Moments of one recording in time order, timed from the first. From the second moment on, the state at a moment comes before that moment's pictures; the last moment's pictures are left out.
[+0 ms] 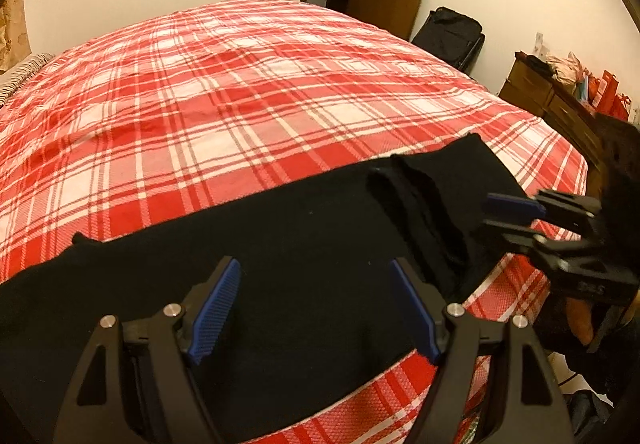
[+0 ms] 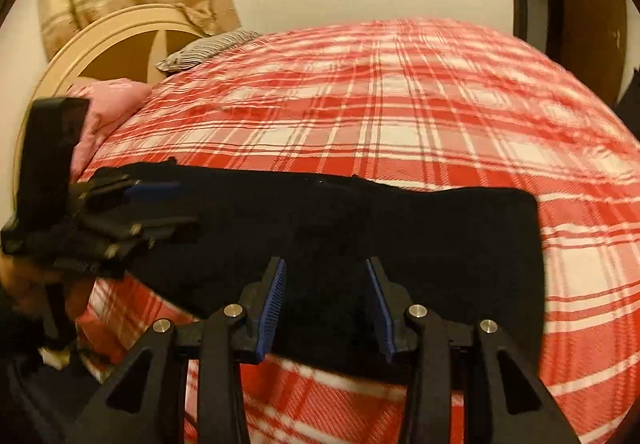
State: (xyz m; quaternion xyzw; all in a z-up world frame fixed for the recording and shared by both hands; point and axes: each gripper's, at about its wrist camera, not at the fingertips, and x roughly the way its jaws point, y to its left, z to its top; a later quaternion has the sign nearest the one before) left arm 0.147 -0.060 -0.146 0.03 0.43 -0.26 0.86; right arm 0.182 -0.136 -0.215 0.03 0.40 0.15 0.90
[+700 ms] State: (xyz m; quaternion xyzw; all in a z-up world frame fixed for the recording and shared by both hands) left arm 0.146 -0.053 -0.151 0.02 0.44 -0.27 0.86; right arm 0.185 -0.102 -0.237 -0.06 0.42 0.12 0.90
